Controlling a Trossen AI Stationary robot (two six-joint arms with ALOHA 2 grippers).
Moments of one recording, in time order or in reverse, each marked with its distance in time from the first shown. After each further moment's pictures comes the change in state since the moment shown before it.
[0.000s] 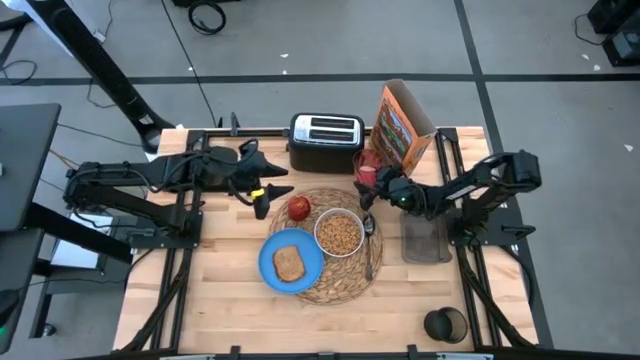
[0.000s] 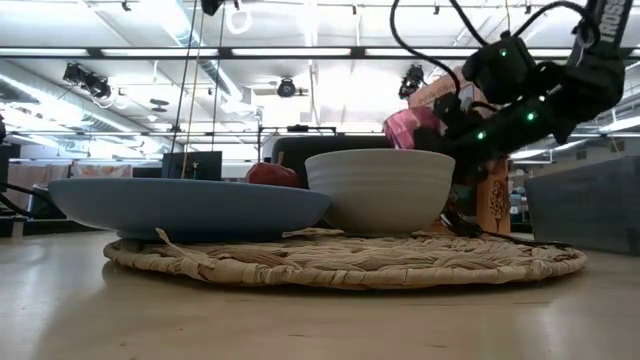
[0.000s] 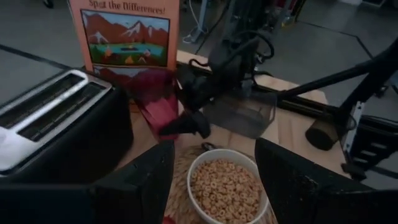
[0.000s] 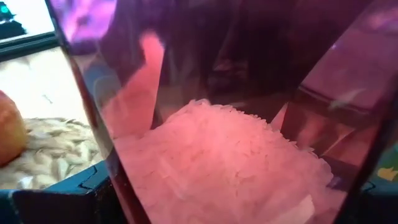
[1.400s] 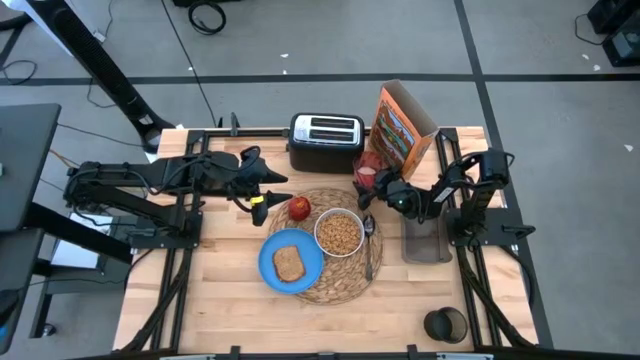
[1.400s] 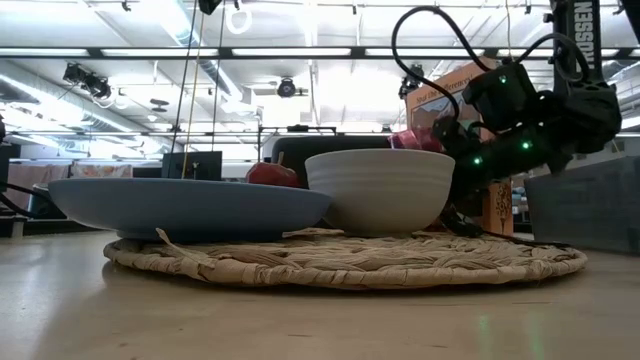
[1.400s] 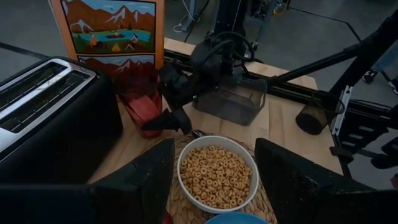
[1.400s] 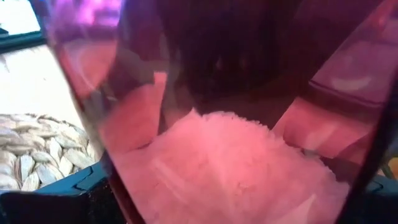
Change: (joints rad) left arm -0.039 0.000 0.000 -0.037 0.016 -0.006; right arm -0.021 0.256 -0.028 0.333 0.037 -0.045
